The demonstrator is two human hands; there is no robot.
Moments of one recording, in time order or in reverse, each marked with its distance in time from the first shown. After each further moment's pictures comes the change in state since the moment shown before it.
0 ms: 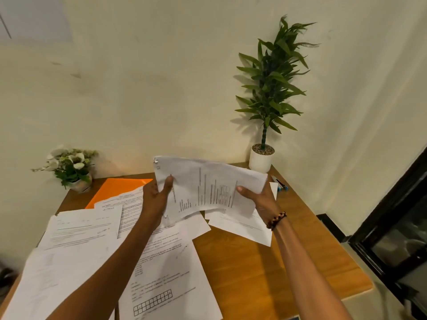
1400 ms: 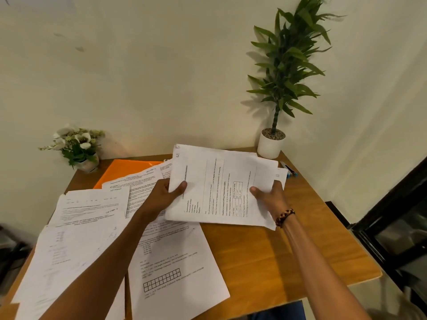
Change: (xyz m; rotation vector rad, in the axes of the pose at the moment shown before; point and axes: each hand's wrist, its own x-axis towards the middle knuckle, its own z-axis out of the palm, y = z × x) left_hand -0.008 -0.036 -0.030 0.283 -0.337 -0.098; right_hand -0.006 0.050 -0.013 -0.294 0.218 0.237
